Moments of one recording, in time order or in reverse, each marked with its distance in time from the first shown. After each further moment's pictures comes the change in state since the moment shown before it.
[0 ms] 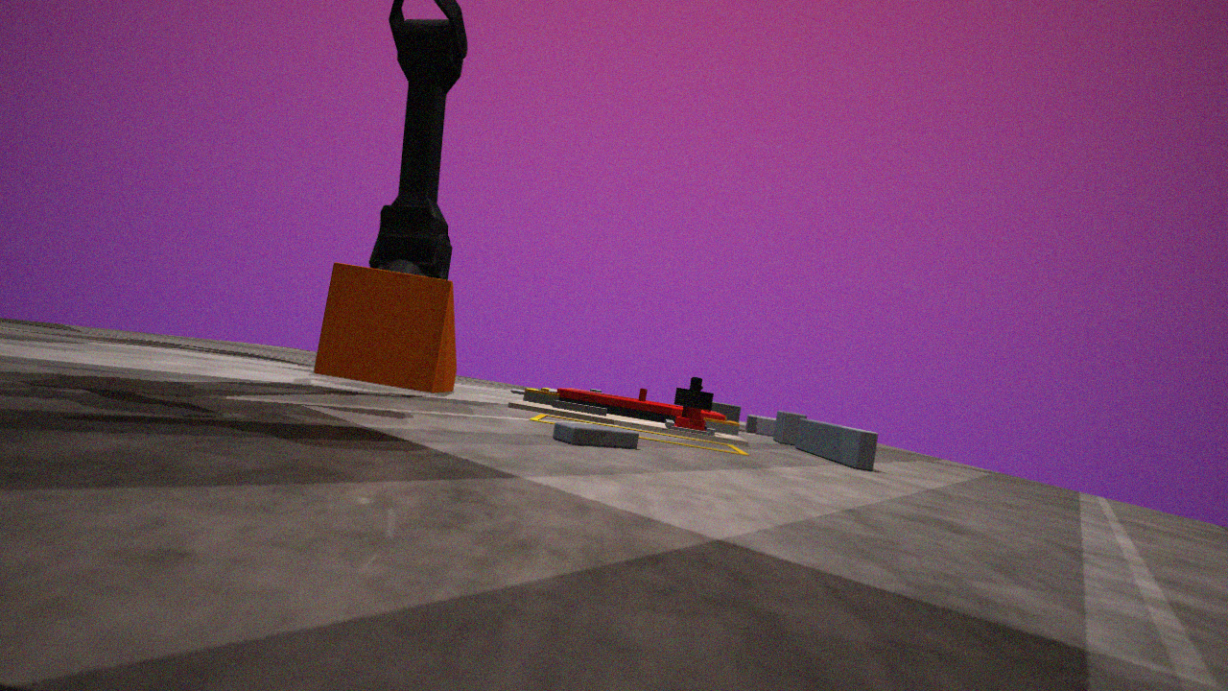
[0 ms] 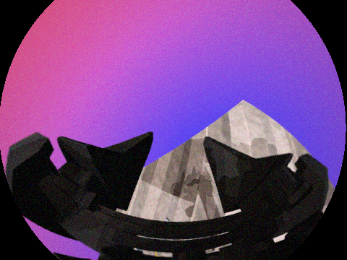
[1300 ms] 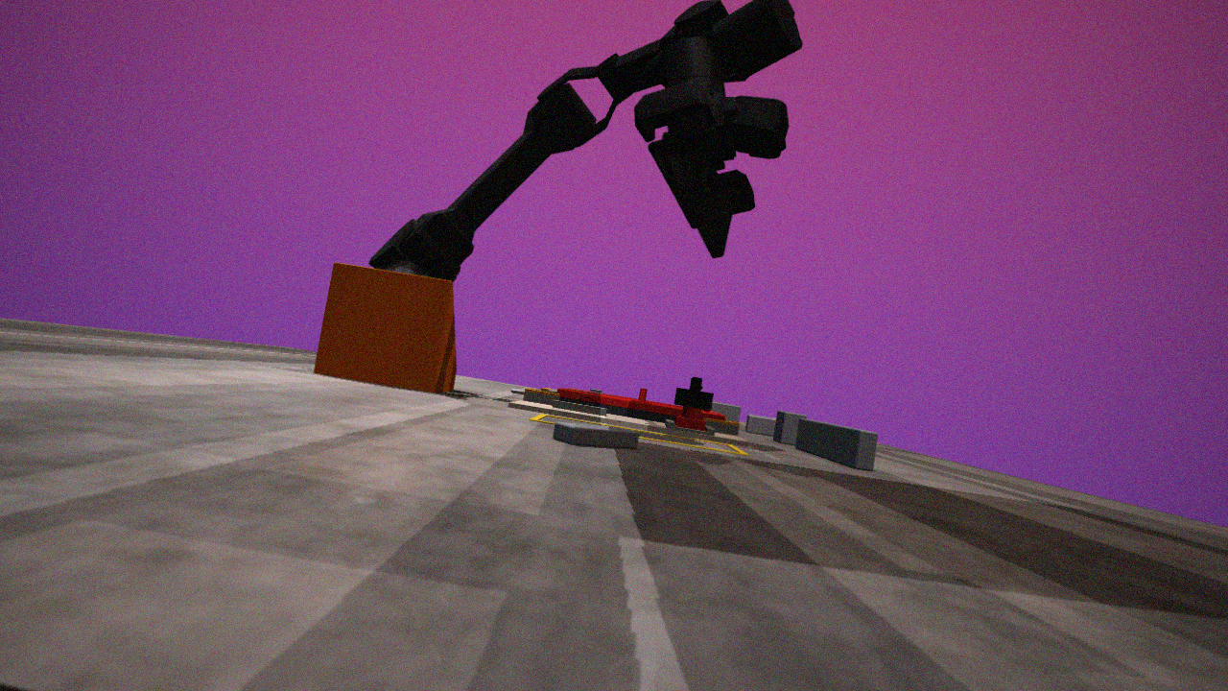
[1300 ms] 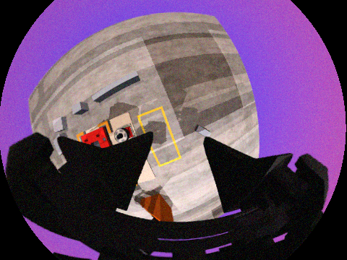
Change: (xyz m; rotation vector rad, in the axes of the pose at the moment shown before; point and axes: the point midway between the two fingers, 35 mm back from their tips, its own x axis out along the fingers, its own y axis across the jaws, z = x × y) arm -0.176 0.128 -0.426 -1.652 0.929 0.475
